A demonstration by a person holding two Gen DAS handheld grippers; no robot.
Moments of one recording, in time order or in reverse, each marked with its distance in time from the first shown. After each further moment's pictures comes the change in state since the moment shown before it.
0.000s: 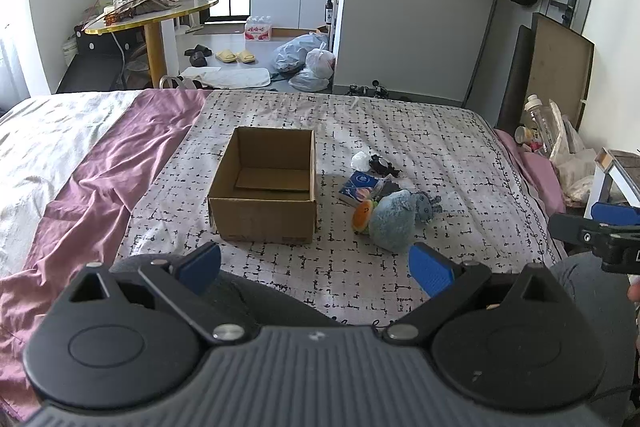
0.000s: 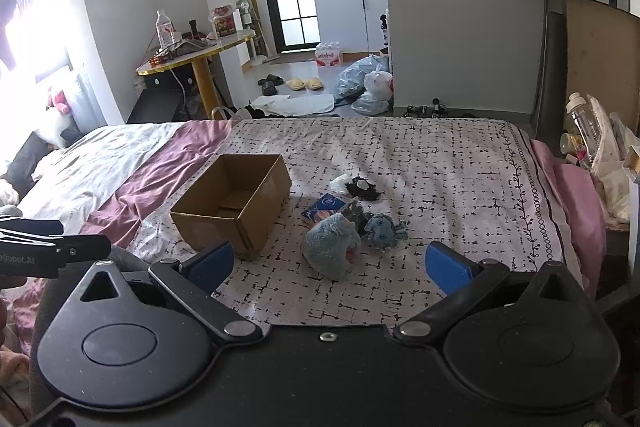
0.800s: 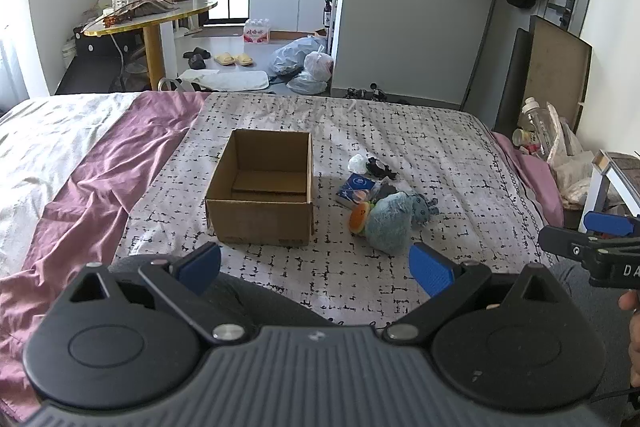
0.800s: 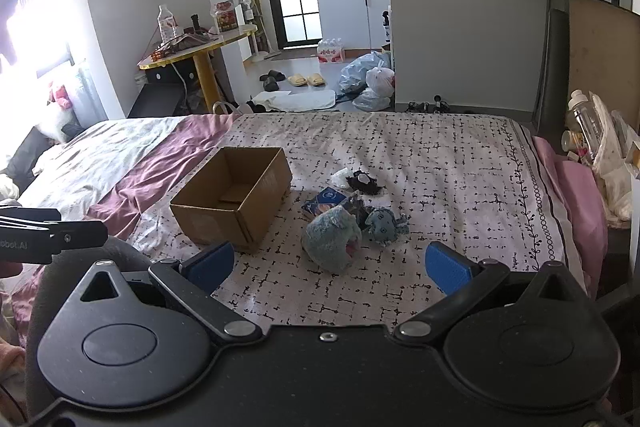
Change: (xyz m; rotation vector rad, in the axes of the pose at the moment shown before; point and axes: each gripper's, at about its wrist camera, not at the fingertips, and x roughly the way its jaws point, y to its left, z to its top) left arm -0.004 -0.002 0.000 0.003 -0.007 -0.008; right arm 0.001 0.000 -0.008 -0.012 0.008 0.000
